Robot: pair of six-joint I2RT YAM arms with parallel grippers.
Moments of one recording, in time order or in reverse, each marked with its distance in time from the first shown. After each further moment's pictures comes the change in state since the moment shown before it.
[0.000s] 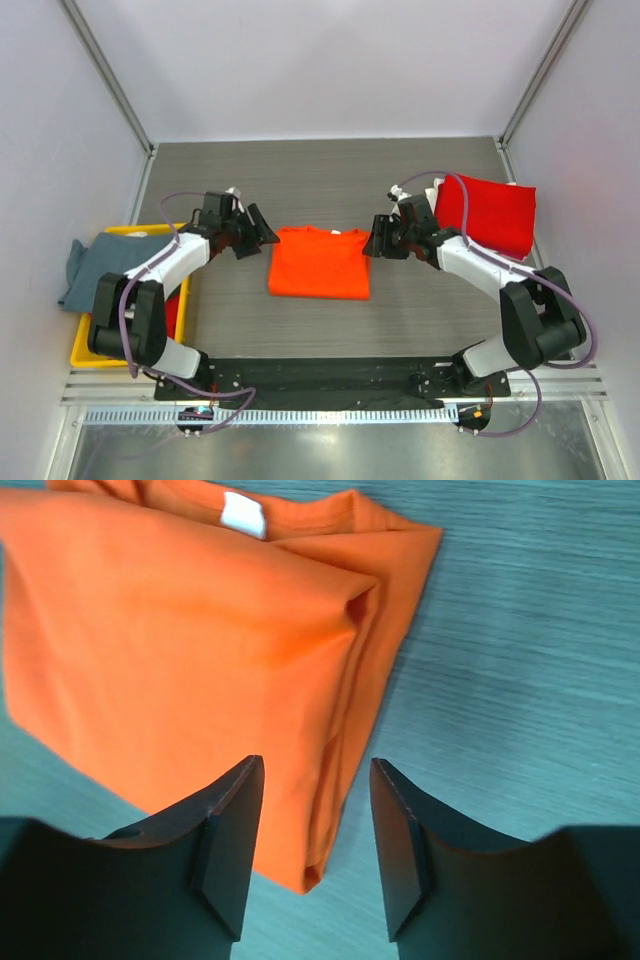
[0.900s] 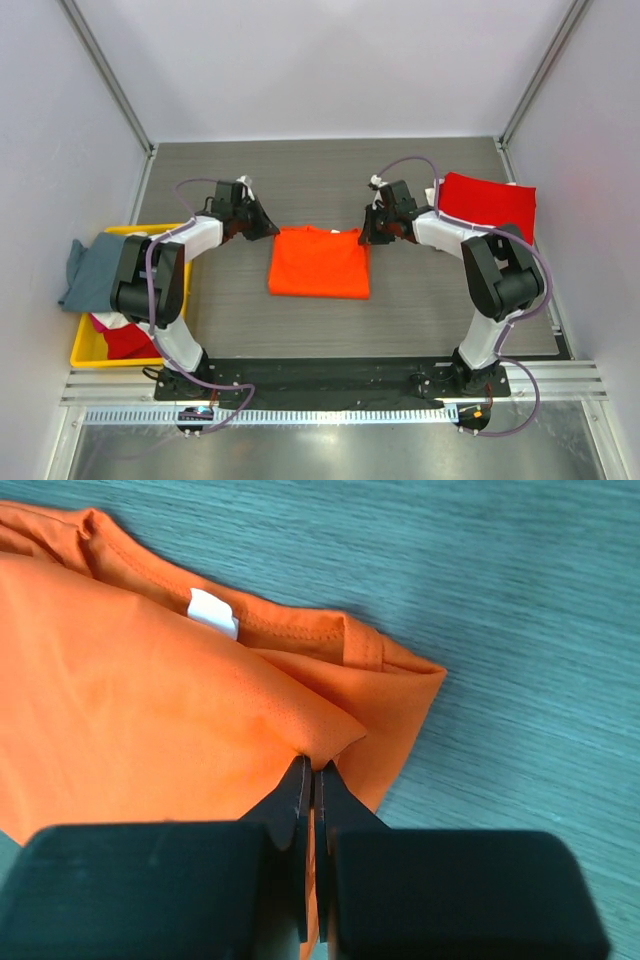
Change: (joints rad) left arm 0.000 0.270 0.139 0.174 0.028 0.053; right arm 0.000 0.341 0.238 0.010 0.001 -0.100
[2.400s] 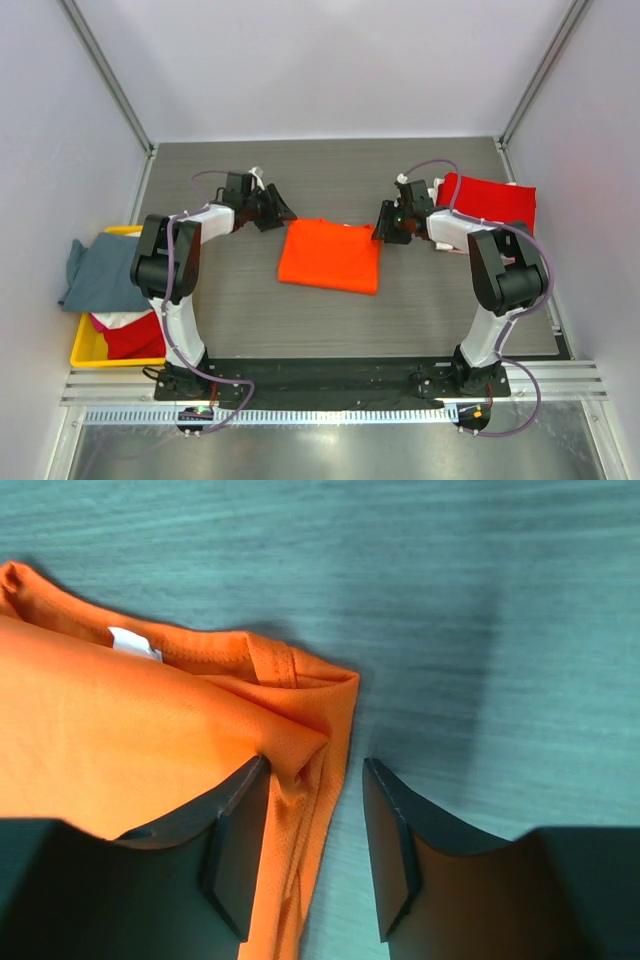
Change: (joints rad) left arm -0.012 0.207 0.158 0.094 0.088 -0.032; right arm -0.126 0.011 -0.038 0.016 0.053 0.087
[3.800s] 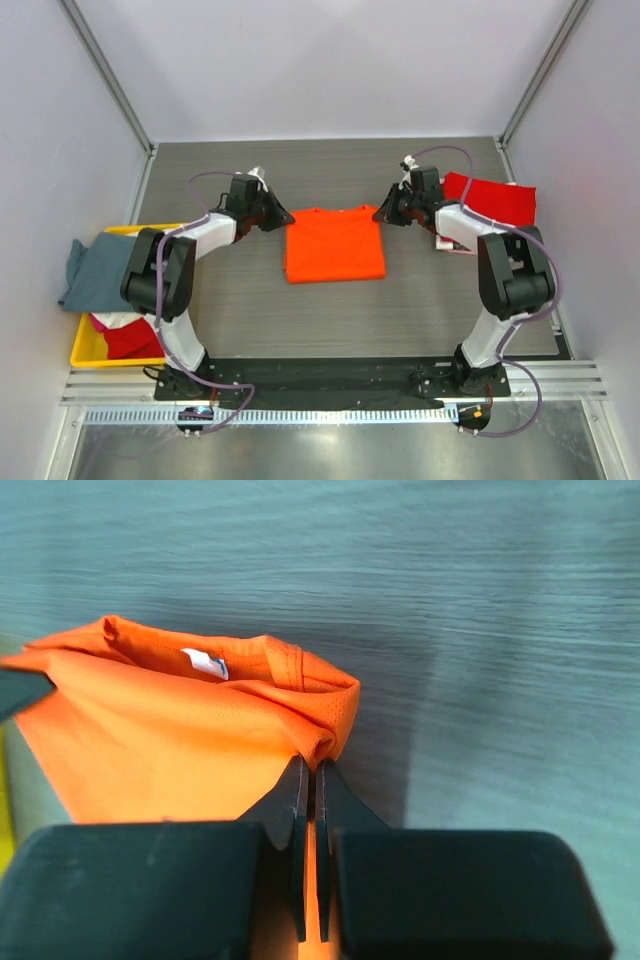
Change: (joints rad) left arm -0.066 -0.108 -0.085 0.043 -0.122 -0.048; right arm -0.055 -0.010 0.057 0.108 -0.155 0.017
